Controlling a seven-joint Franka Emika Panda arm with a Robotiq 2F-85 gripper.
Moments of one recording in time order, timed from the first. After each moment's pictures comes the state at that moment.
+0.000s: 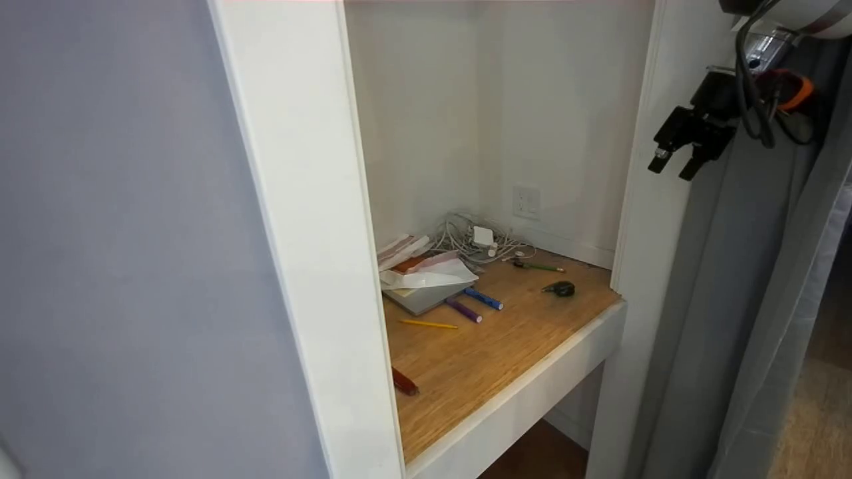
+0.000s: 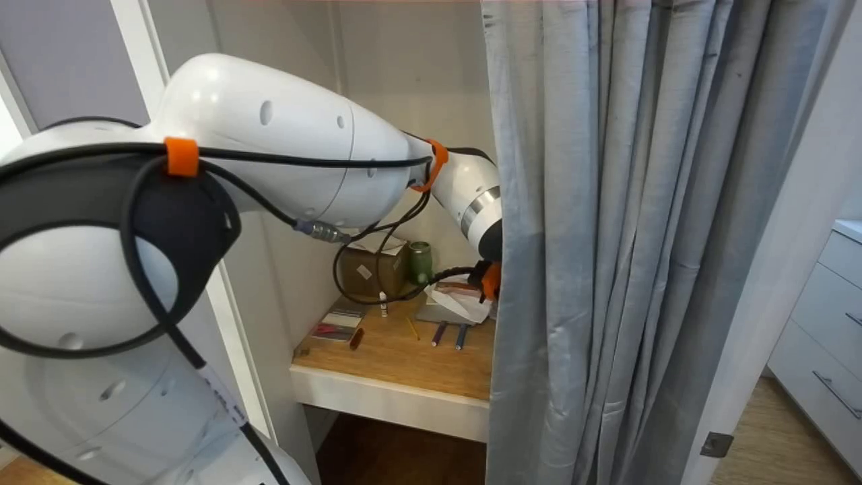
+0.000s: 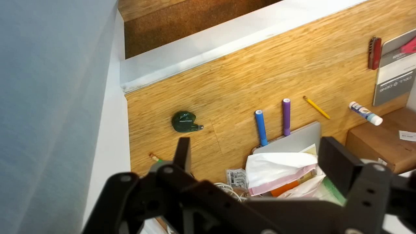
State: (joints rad) arm 0.02 -0.26 -0.40 -2.27 0.28 2.12 -0.55
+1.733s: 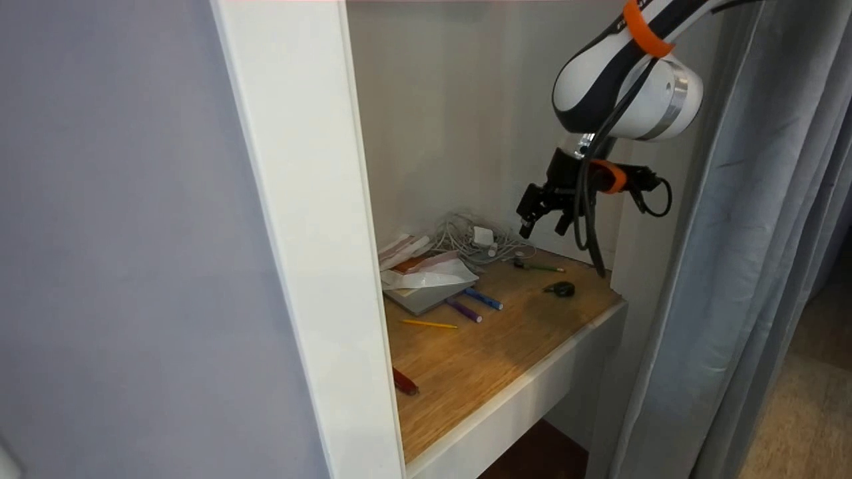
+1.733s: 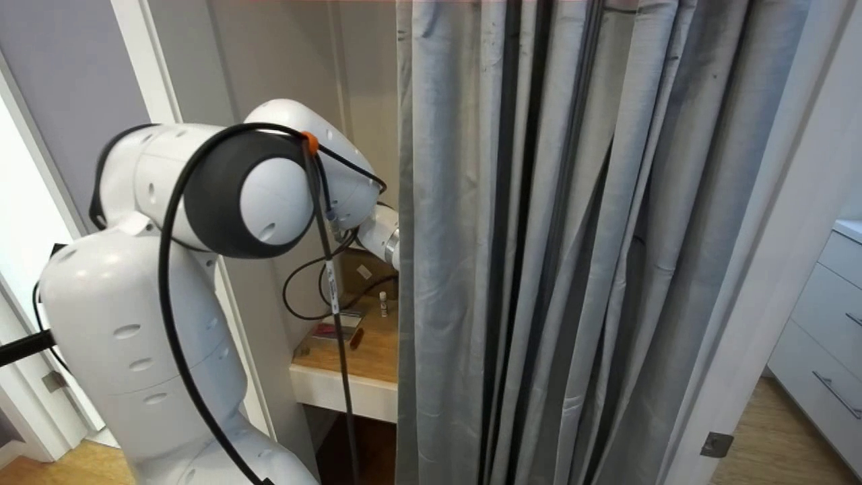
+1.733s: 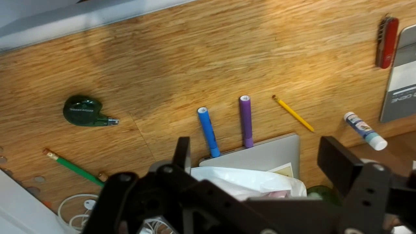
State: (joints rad) arm 0.08 -0.02 0.03 -2.35 0.27 2.60 -0.23
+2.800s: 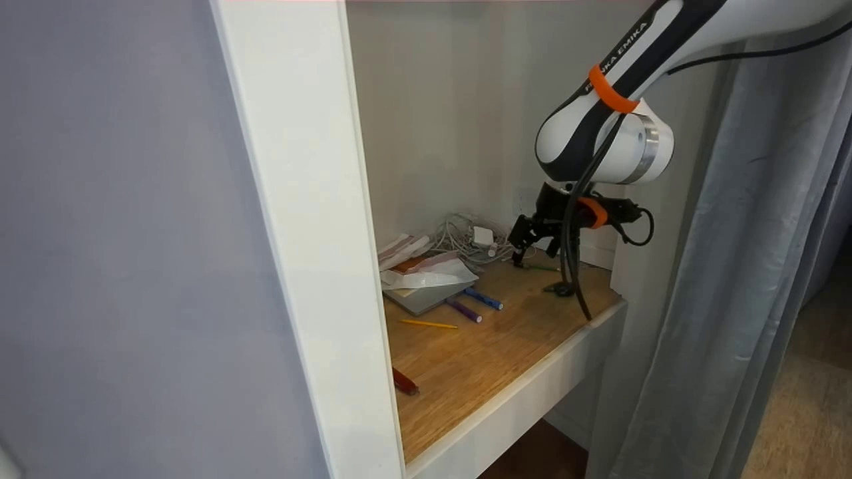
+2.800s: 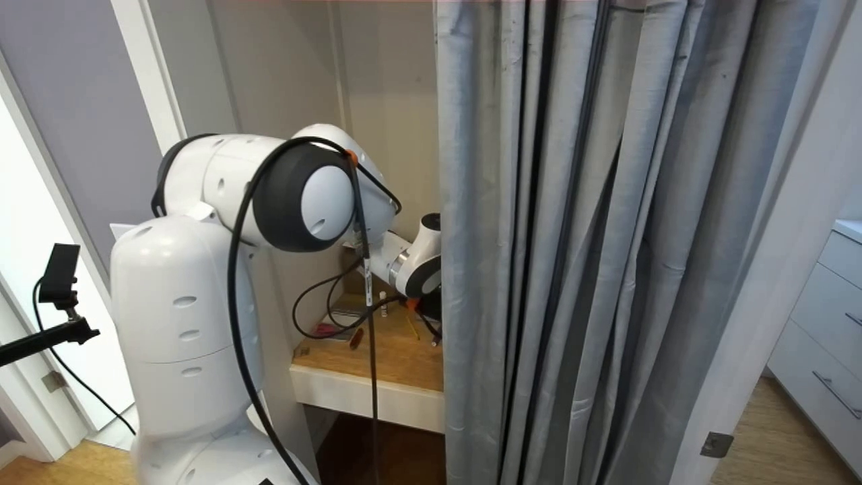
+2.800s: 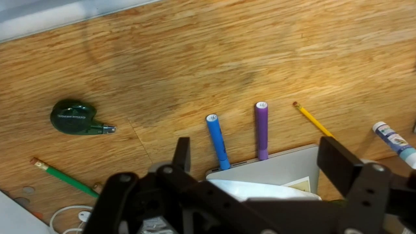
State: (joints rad) arm 0.07 0.13 0.05 -2.33 0.27 2.76 -0.24
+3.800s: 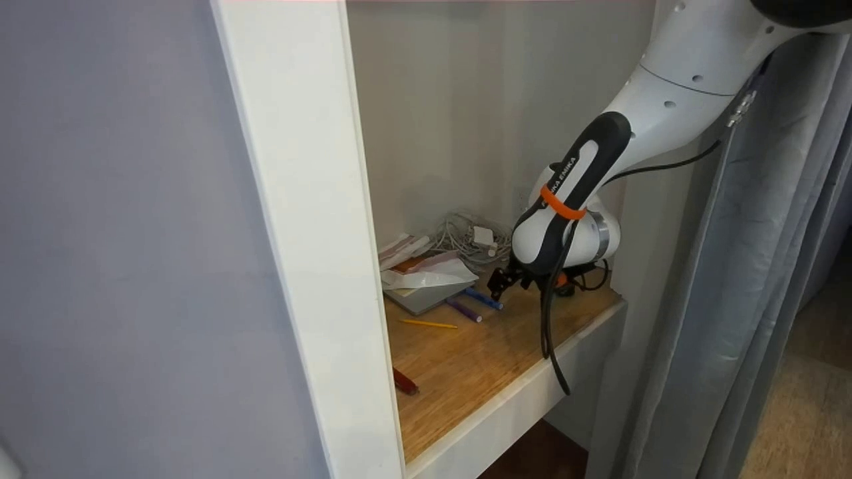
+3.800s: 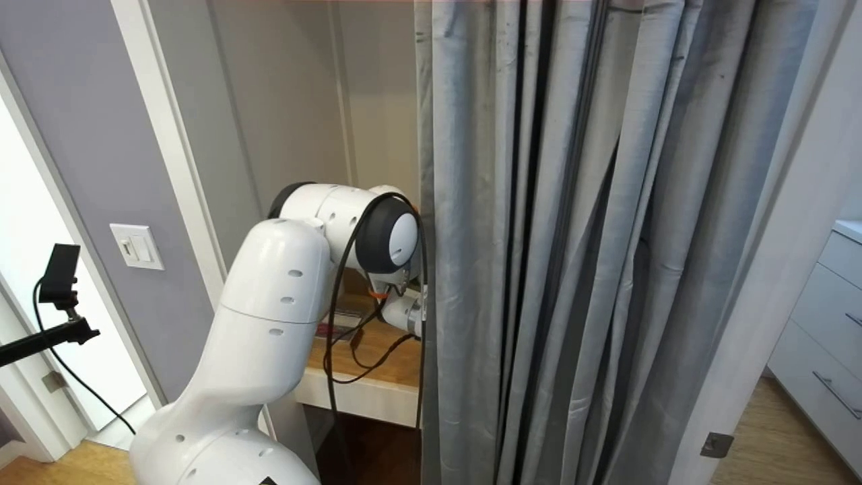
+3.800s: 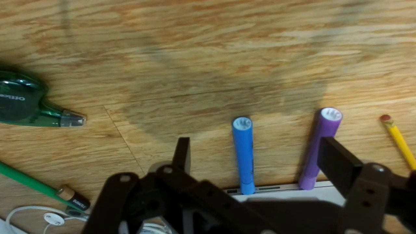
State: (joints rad) arm 0.09 0.57 0.04 -2.13 0.04 3.11 -0.14
